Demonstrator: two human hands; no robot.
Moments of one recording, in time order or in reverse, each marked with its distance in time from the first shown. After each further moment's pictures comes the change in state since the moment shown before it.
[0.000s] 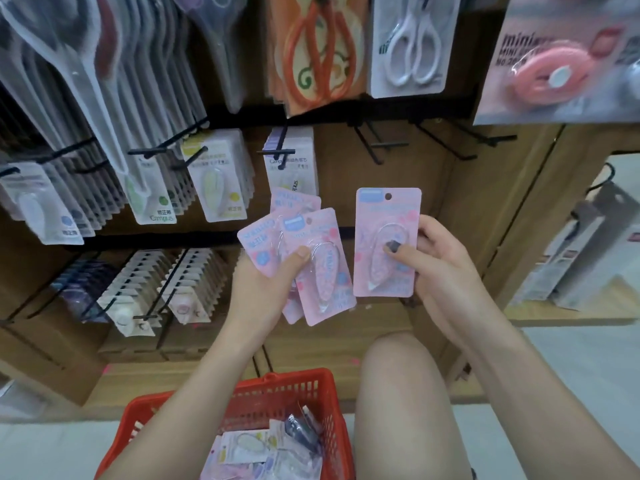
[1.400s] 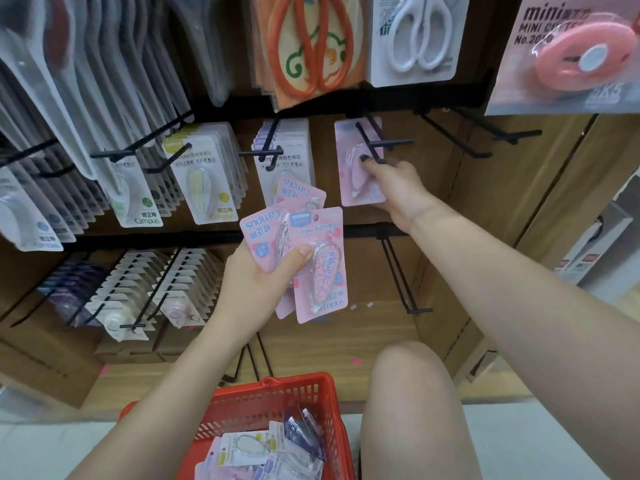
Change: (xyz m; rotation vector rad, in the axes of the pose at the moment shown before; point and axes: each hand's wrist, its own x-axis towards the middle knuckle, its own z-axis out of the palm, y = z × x) left_hand 0.028 -0.008 -0.004 0.157 -0.089 -0.038; right_hand 0.166 0.001 0.021 -0.198 0.217 0.249
